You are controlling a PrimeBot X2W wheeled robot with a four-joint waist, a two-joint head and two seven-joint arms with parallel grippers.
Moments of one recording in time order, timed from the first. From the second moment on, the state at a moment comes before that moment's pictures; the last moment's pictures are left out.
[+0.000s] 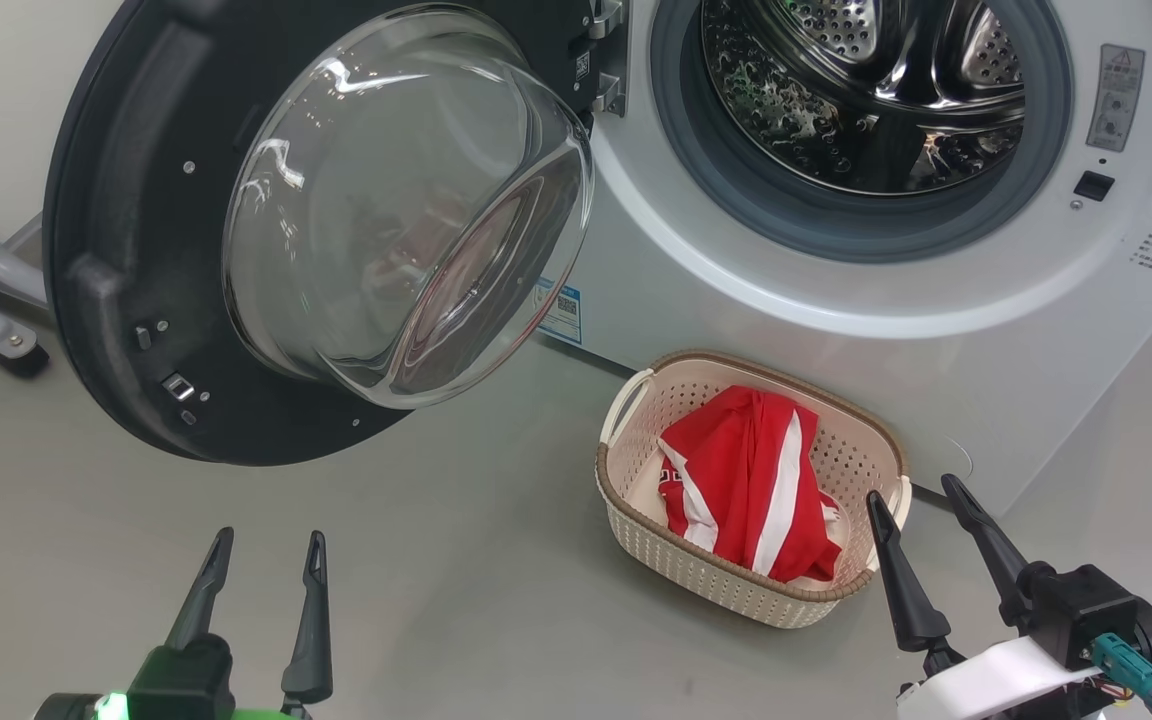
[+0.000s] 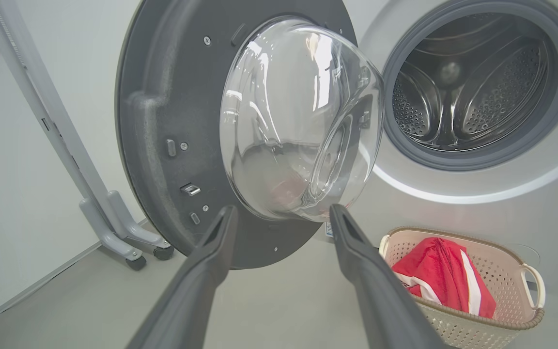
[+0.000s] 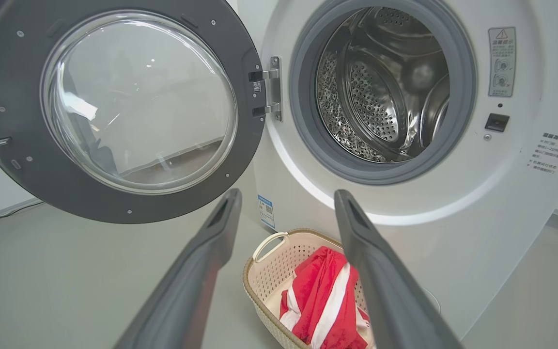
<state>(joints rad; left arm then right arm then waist) 0.20 0.09 -0.17 -0.17 -0.18 0.12 -0.08 0.15 -0.14 0.21 -0.05 0.28 0.03 -0.16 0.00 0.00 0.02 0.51</state>
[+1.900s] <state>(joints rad) 0.01 0.09 0.20 -0.45 -1.49 -0.10 -0.16 0.15 -0.19 0.19 -0.08 0.28 0.02 -0.13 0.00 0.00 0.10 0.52</state>
